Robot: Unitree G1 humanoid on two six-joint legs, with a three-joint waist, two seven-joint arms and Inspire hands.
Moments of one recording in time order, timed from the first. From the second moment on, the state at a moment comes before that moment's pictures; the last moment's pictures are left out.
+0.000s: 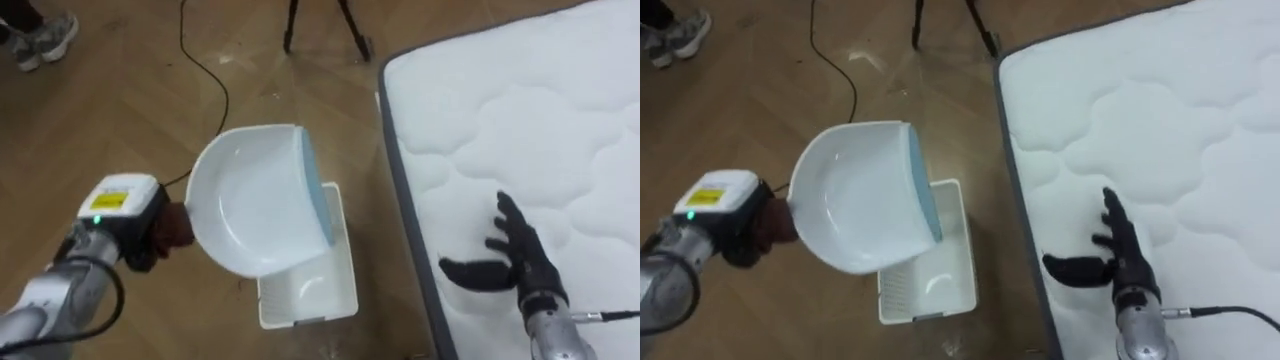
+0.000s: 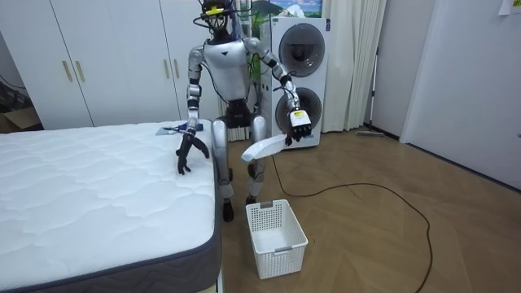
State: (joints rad) left arm -0.07 0.68 -0.29 0.44 0.78 -0.08 0.07; right arm 0.08 -0.42 0.21 0.62 0.16 -0.23 -0.28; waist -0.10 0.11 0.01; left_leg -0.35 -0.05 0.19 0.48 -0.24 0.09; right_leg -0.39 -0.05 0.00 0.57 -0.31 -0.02
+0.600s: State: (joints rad) left arm 0.08 0.45 -0.11 0.25 0.42 -0.04 0.07; right arm 0.17 -0.41 0.18 0.45 0.17 -0.12 -0.29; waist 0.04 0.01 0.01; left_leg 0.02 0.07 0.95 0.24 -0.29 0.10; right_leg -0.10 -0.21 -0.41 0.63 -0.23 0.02
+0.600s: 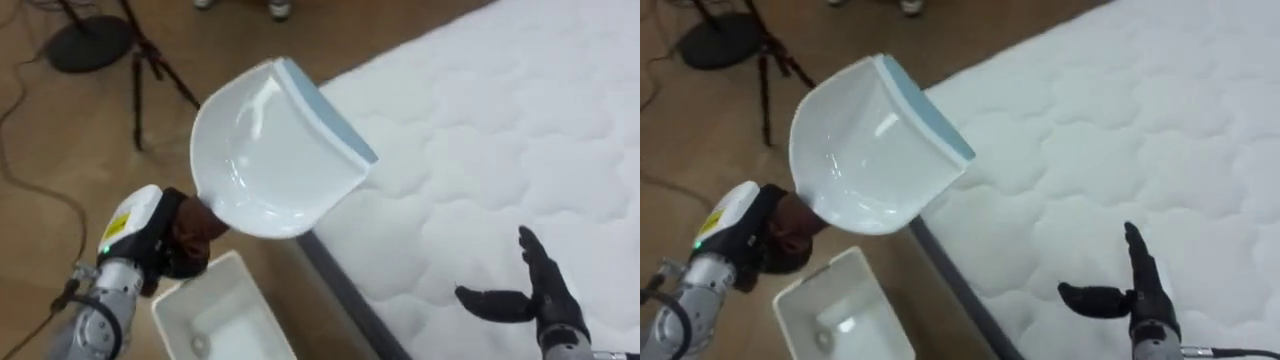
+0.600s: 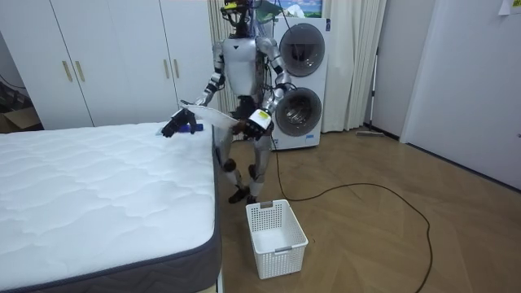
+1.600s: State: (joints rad) left arm 0.32 0.34 -0.12 0.31 0.22 -0.12 0.13; right arm 0.22 -0.34 0.14 0.39 0.11 -0.15 -0.15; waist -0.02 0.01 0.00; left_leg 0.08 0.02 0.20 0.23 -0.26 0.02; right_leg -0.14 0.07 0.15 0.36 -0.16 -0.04
